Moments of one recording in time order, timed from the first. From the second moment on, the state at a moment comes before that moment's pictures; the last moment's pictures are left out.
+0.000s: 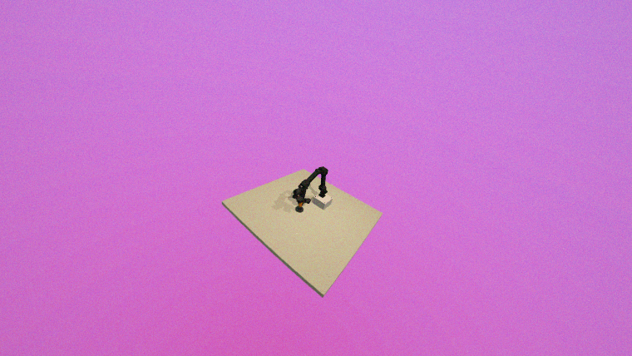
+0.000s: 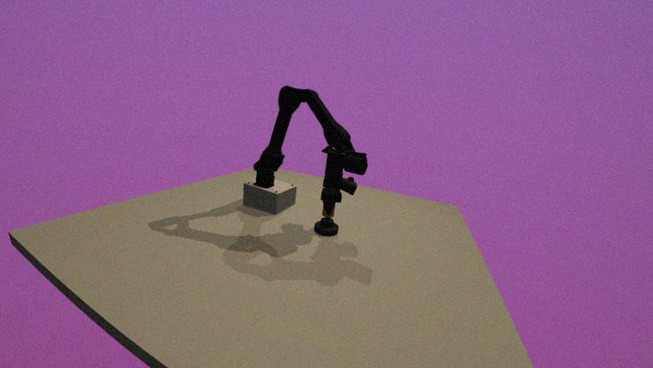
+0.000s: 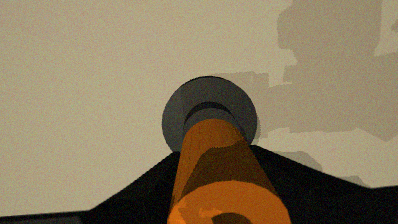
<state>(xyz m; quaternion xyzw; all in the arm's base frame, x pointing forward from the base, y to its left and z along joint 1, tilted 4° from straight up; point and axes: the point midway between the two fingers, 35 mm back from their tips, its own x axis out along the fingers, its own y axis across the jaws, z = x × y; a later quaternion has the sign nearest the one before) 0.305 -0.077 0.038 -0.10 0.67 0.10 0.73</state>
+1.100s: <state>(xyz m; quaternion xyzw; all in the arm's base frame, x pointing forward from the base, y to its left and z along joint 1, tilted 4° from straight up) 0.307 -0.077 0.040 -0.17 0.65 0.17 0.72</state>
